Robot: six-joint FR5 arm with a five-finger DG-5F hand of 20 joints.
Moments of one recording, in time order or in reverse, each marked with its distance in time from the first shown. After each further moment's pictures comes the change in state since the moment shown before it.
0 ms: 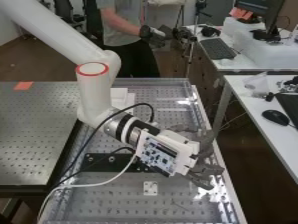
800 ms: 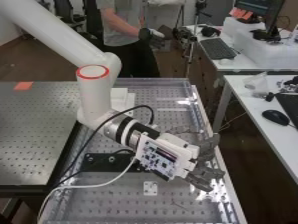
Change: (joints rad) arm -0.011 -0.016 0.003 -0.006 -0.028 0.064
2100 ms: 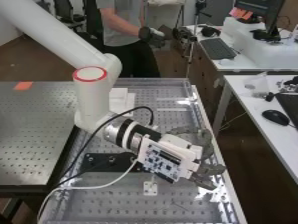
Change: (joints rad) arm -0.026 0.002 0.017 -0.010 -0.072 -0.004
